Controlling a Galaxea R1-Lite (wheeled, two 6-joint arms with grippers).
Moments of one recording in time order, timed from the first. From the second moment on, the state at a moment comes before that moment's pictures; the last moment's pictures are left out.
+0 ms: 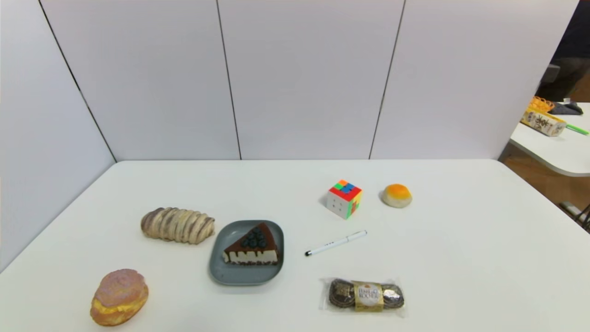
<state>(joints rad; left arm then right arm) 0.01 0.00 0.00 0.00 -0.03 0.08 0.00 0.00 0.00 0.00 0.04 -0.08</state>
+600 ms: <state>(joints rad) 0.01 0.00 0.00 0.00 -0.03 0.08 0.00 0.00 0.00 0.00 0.03 -0.08</state>
